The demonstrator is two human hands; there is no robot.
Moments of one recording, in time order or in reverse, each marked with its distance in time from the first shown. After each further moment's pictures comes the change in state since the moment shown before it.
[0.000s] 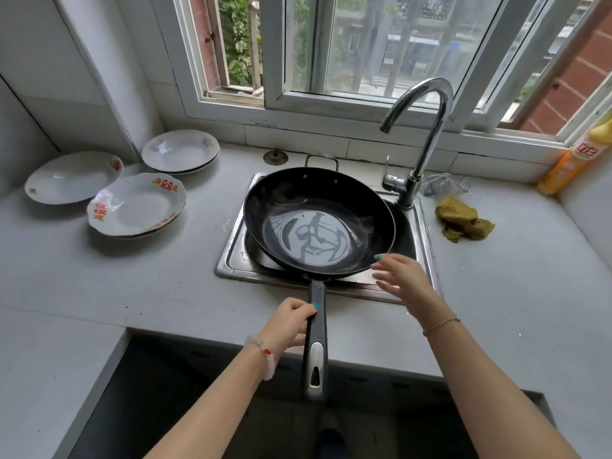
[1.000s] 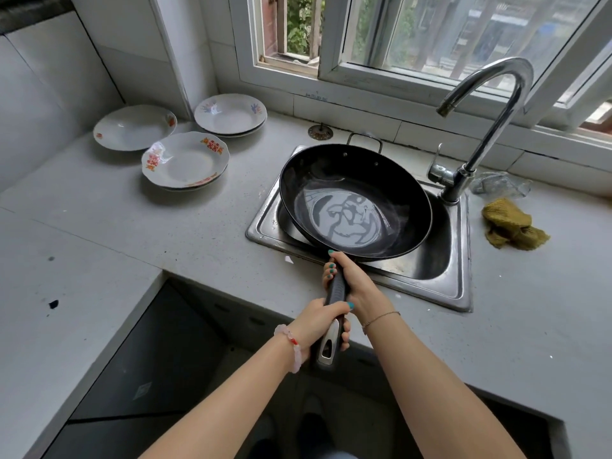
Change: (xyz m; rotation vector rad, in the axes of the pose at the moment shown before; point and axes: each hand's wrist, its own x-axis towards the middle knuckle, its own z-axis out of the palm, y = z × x) left_hand -0.028 -0.015 0.027 -0.328 -0.171 -0.137; right_hand -0.008 0.045 0.111 0.568 -0.385 0.523
